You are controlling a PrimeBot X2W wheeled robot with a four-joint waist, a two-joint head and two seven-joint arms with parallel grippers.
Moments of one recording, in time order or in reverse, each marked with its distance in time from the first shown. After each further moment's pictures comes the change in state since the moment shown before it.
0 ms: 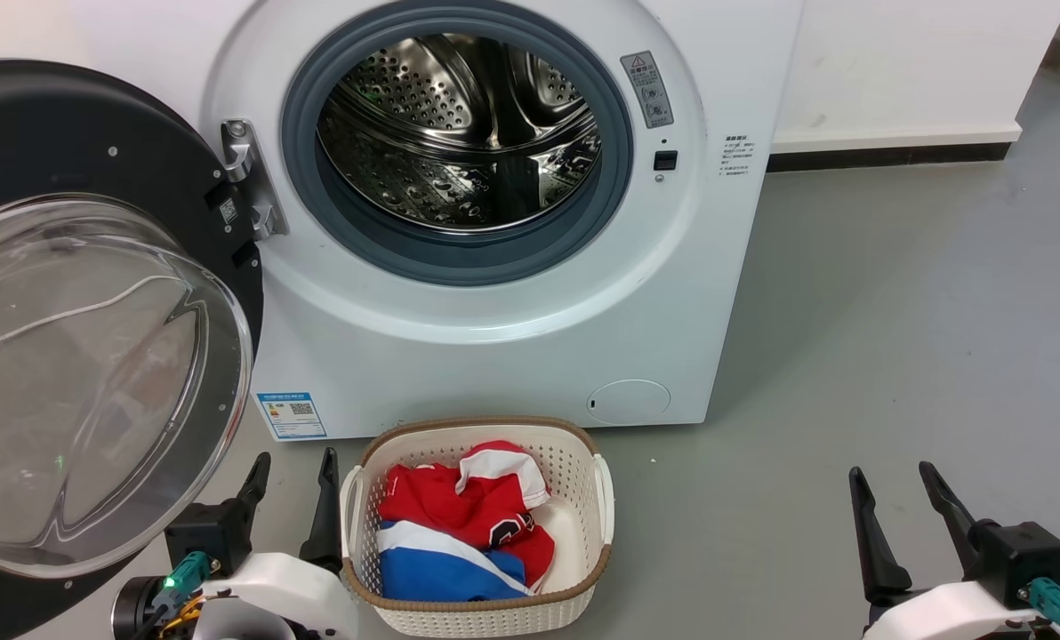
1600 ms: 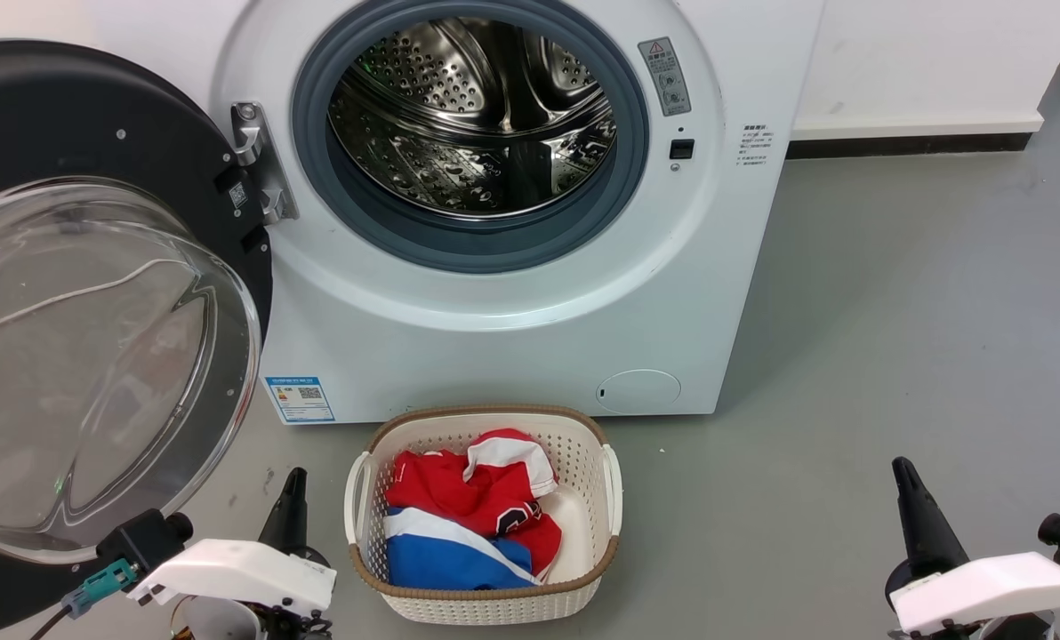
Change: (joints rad) left arm 0.023 -0.137 0.209 0.011 -0.480 -0.147 0.173; right arm -0.067 0.001 -0.027 0.100 0.706 0.000 0.099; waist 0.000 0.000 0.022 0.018
